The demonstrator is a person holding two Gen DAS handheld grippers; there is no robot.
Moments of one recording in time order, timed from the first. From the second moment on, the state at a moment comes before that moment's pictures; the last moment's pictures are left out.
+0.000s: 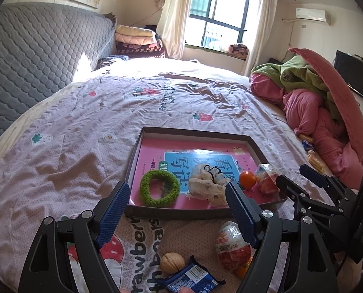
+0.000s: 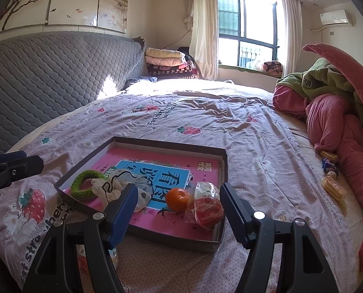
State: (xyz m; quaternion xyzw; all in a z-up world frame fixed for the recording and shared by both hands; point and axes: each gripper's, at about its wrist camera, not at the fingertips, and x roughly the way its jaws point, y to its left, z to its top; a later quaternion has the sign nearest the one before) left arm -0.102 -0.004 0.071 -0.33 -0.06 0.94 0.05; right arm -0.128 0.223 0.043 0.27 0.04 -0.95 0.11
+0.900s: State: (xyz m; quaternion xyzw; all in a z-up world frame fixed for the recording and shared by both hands) left arm -0.063 -0.011 0.057 -0.34 -0.05 0.94 0.06; right arm -0.085 0.208 0.038 0.26 0.06 -0.95 0.13
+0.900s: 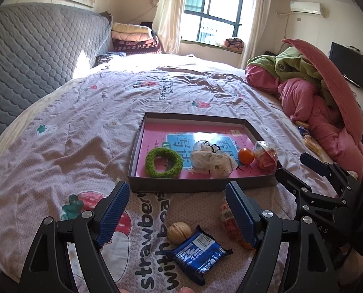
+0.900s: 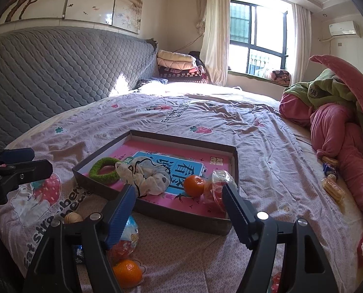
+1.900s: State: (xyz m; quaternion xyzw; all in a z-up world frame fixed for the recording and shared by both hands) left arm -0.032 -0.001 0.029 -0.35 0.00 0.93 0.10; right arm -0.056 0.206 0.026 0.28 0.07 -0.95 0.15
